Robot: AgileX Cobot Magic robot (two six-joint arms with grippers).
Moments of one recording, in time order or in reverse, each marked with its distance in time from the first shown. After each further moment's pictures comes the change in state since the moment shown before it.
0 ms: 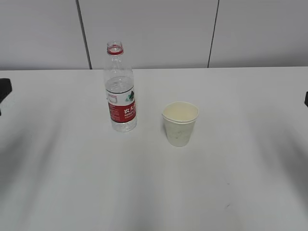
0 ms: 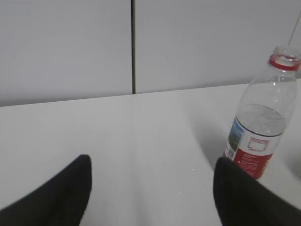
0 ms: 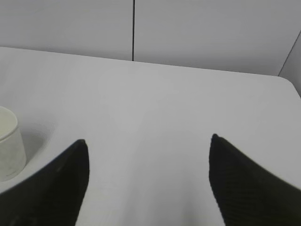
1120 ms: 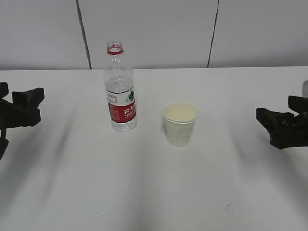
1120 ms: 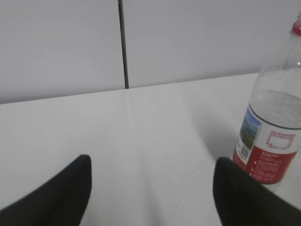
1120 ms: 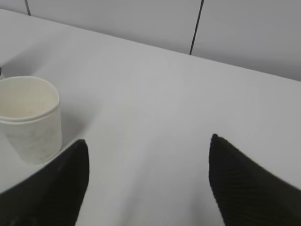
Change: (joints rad) left arm -0.043 0.383 -0.007 0.008 -0.375 0.000; right arm 0.000 0.435 0.000 -0.387 -0.422 0.202
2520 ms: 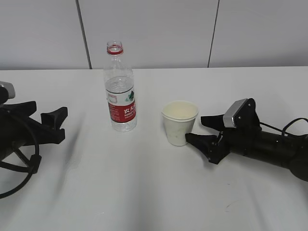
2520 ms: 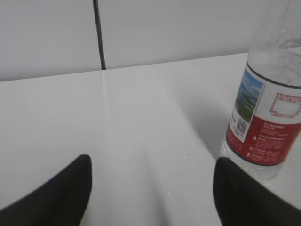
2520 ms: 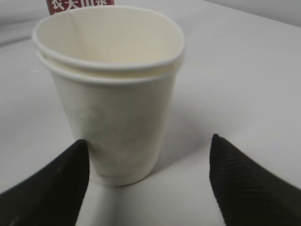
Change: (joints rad) left arm 0.000 0.365 -0.007 0.096 -0.358 -0.082; right arm 0.000 0.839 -0.471 -0.514 -0.494 0.057
